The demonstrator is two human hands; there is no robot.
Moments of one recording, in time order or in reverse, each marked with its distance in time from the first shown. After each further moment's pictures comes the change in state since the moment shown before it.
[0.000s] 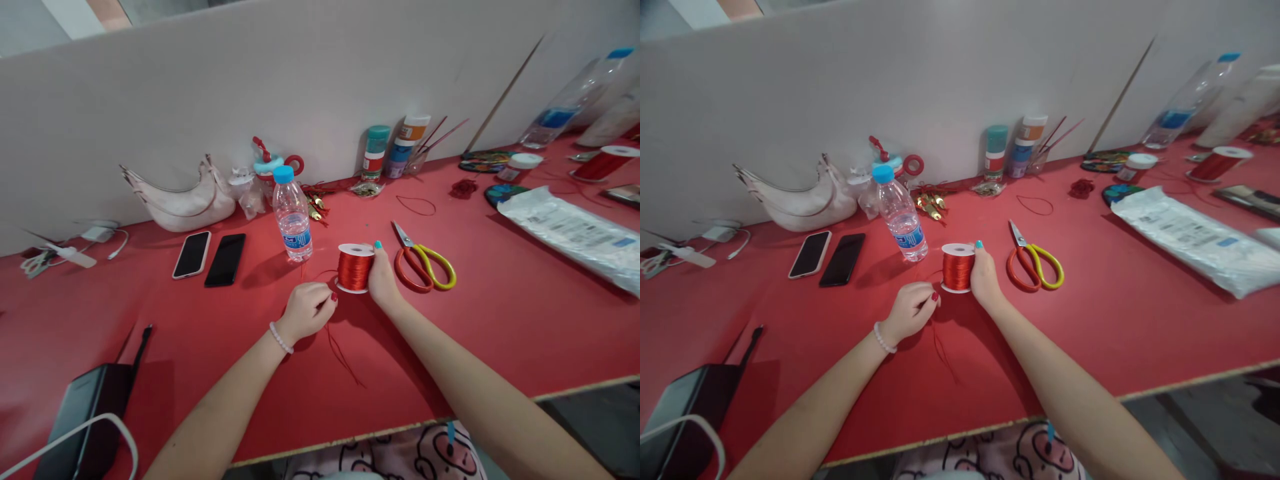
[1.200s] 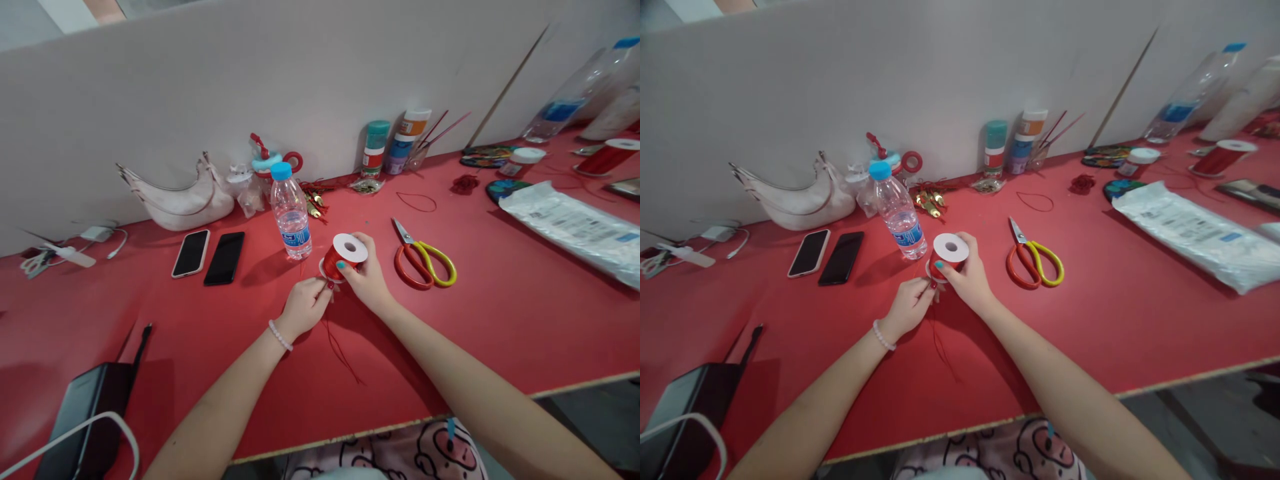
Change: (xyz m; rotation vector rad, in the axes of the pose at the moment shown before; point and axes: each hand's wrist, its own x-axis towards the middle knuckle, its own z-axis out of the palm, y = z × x) left_hand 0.002 -0.004 0.003 -0.085 -0.017 -0.206; right_hand -0.008 0.006 0.007 -0.140 -0.104 -0.306
